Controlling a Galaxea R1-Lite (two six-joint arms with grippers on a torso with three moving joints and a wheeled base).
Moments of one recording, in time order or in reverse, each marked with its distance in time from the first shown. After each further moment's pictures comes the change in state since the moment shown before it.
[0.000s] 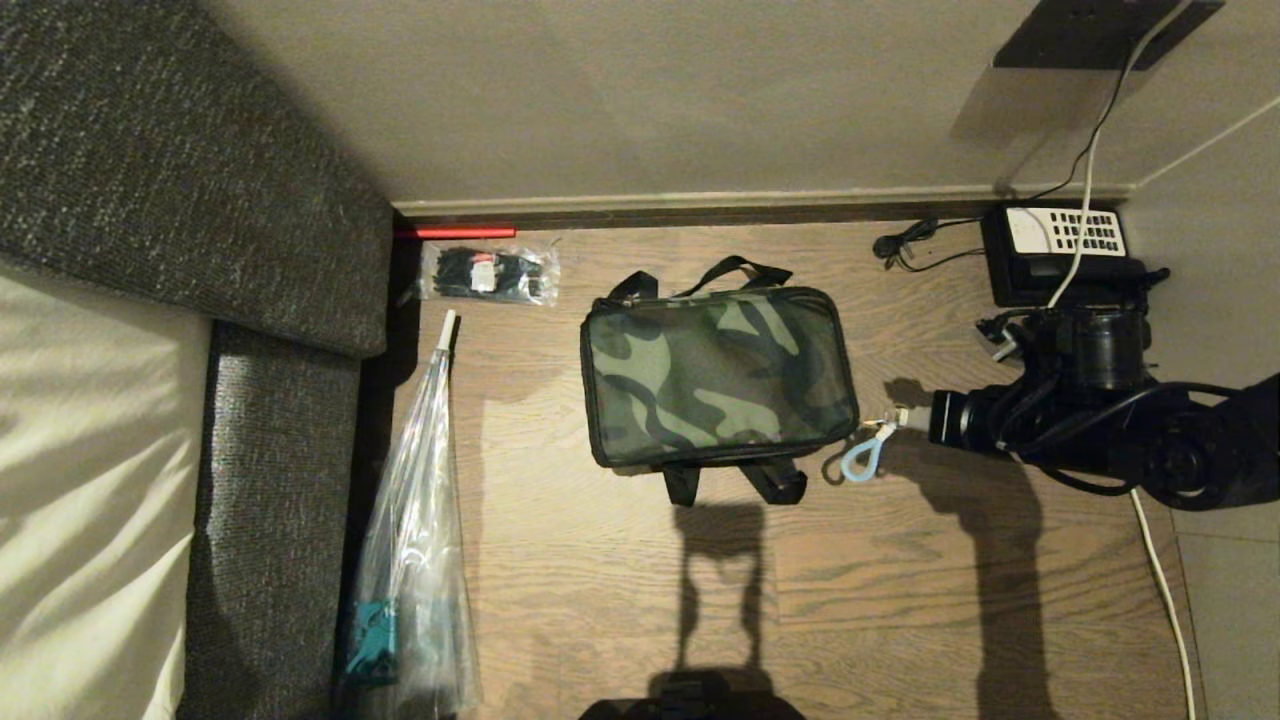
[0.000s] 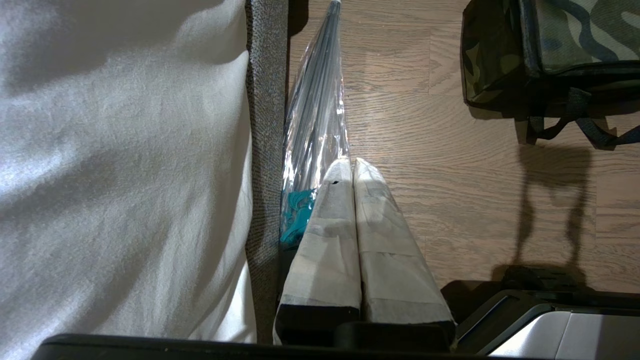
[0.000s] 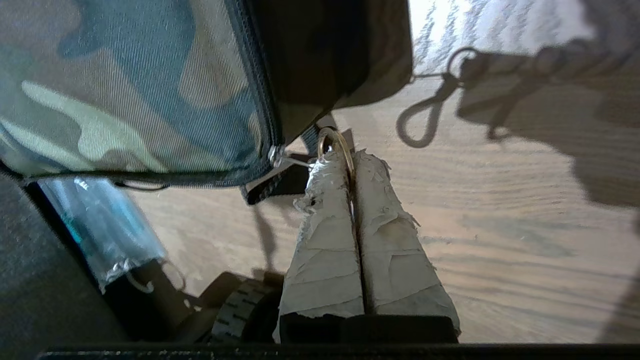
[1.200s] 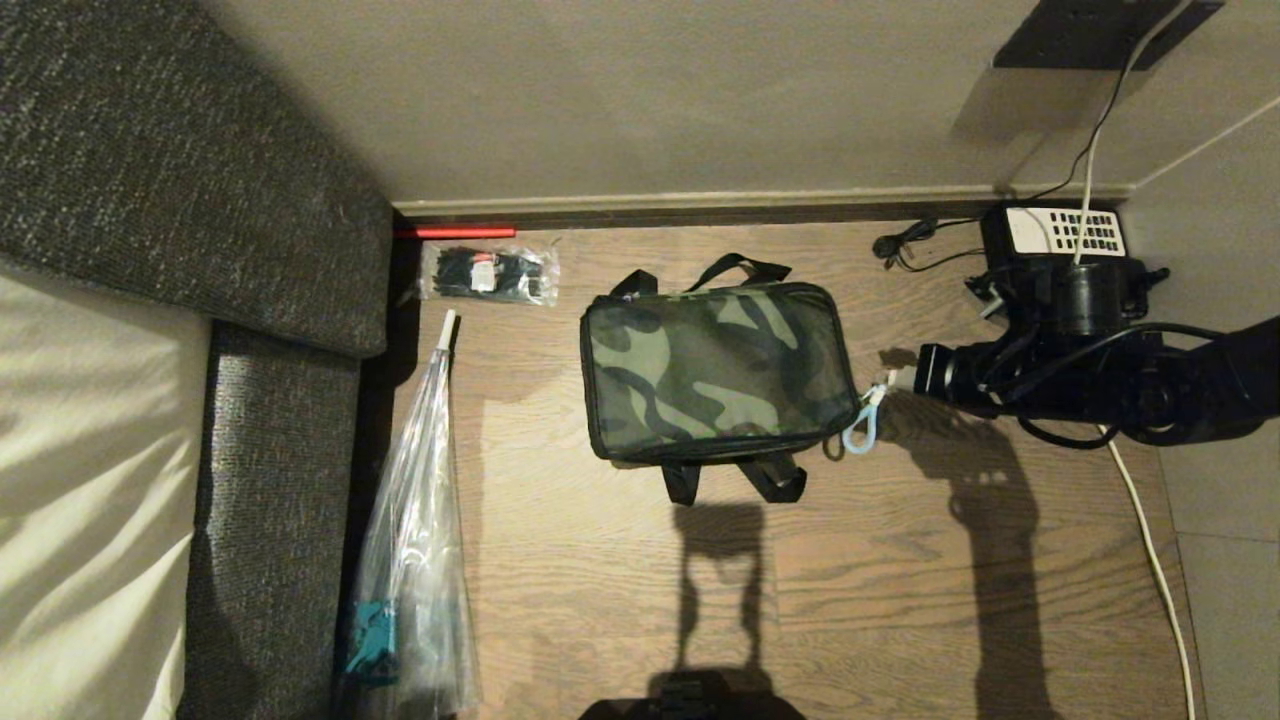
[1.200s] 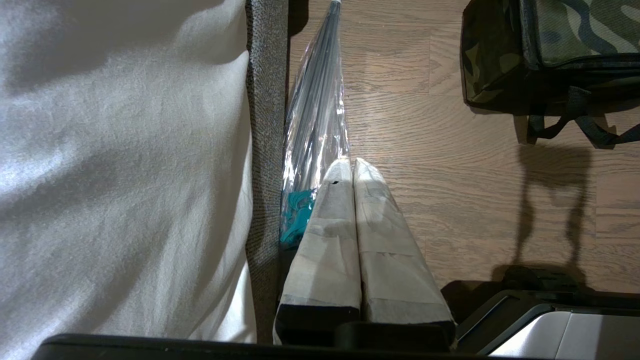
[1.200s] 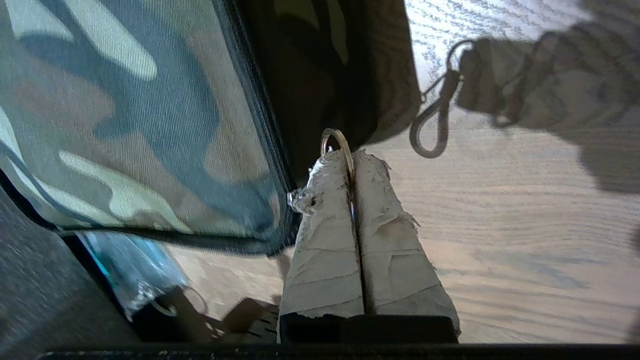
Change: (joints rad) left arm 0.000 0.000 0.000 0.000 0.000 0.000; right arm 0.012 0.041 -0.238 0.173 -0.007 0.077
